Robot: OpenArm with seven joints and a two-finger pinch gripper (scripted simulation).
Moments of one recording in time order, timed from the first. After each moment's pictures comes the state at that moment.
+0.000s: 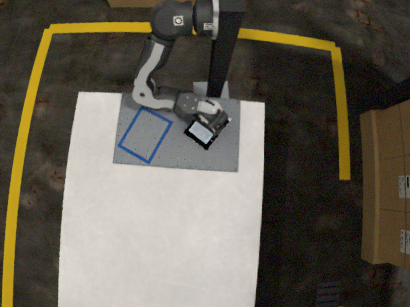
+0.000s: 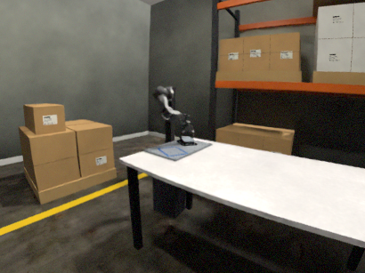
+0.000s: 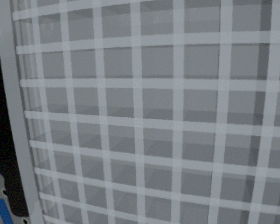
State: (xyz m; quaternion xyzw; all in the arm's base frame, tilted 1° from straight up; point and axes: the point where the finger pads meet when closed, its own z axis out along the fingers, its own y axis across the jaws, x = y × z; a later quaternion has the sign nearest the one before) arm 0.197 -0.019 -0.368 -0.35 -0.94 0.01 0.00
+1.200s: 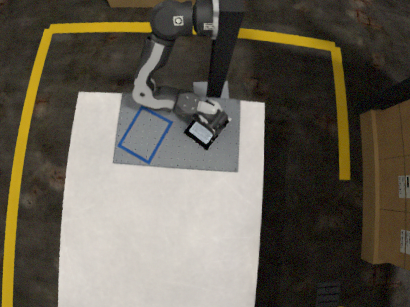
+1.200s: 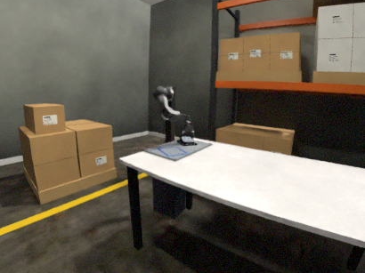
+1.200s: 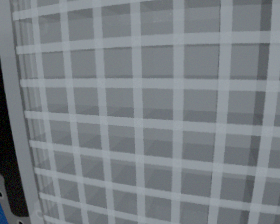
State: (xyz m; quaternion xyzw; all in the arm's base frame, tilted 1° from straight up) arm 0.197 -0.019 -0.370 -0.35 -0.94 0.00 0.00
